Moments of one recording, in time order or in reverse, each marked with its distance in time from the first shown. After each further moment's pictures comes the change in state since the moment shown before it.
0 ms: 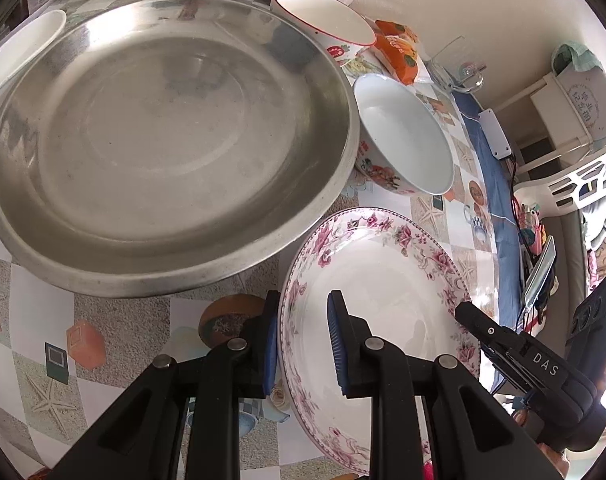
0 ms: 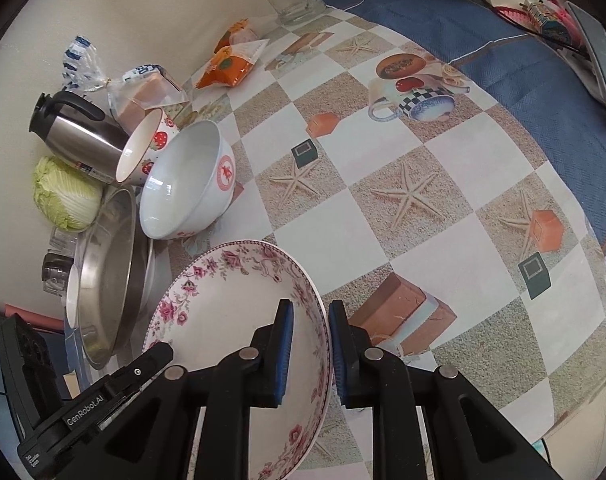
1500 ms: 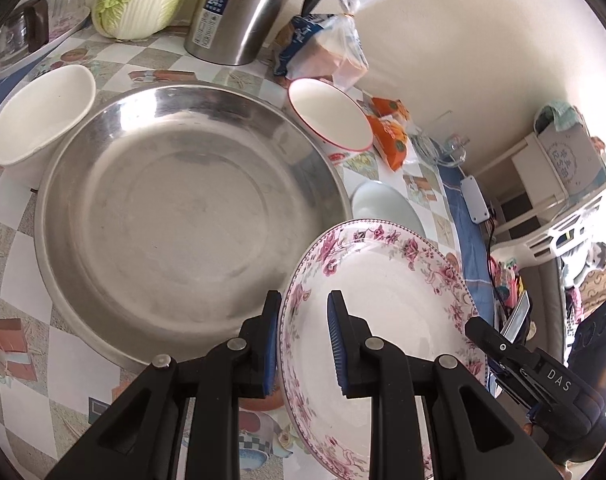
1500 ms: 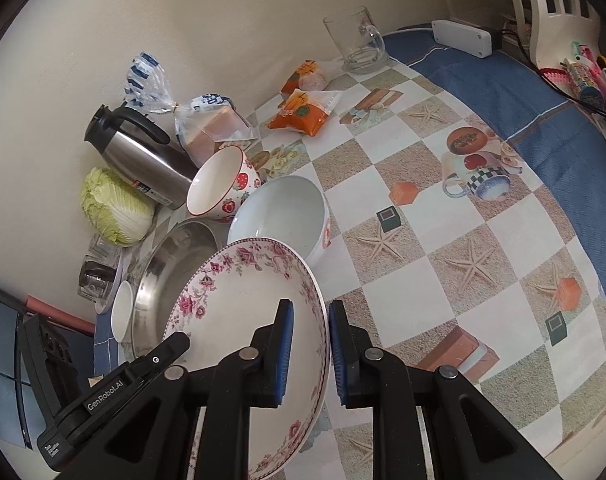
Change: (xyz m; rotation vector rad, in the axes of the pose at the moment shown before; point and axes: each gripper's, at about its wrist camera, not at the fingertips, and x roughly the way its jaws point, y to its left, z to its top) left arm -0.053 0.024 0.029 -0.052 -0.191 -0.064; right arm -0.032 0.059 0.021 -0.088 -0.115 0.102
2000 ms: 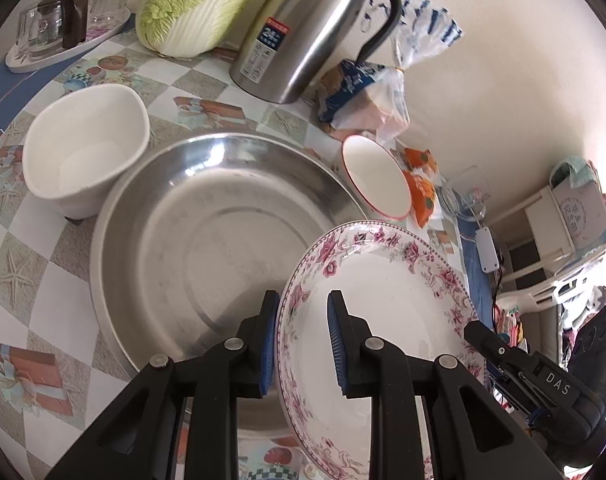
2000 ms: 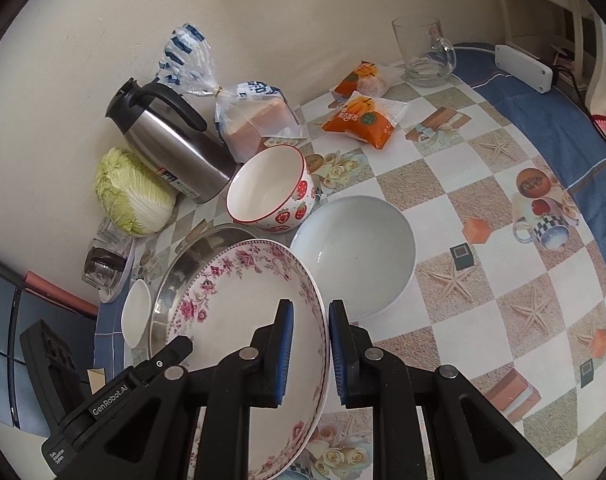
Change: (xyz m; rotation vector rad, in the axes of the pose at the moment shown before) left arm -0.017 0.036 0.036 -0.099 -0.091 0.027; right arm 0.032 0.063 0.022 -0.103 0.019 0.016
